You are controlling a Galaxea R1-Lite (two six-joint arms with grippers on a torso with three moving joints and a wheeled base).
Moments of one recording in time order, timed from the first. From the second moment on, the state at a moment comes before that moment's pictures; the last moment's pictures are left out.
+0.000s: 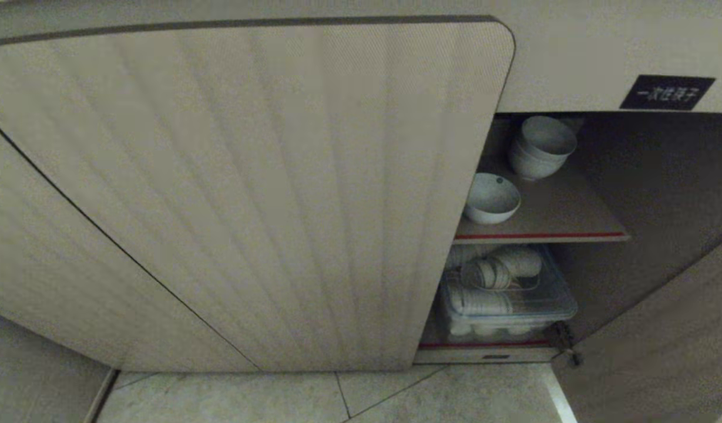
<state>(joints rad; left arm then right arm) 0.00 0.00 0.00 0.00 0.01 0.00 0.00 0.00 0.00 0.00 -0.01 0.00</state>
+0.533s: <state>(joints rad) 0.00 0.00 0.00 0.00 0.01 0.00 0.00 0.00 0.00 0.00 -0.01 0.00</state>
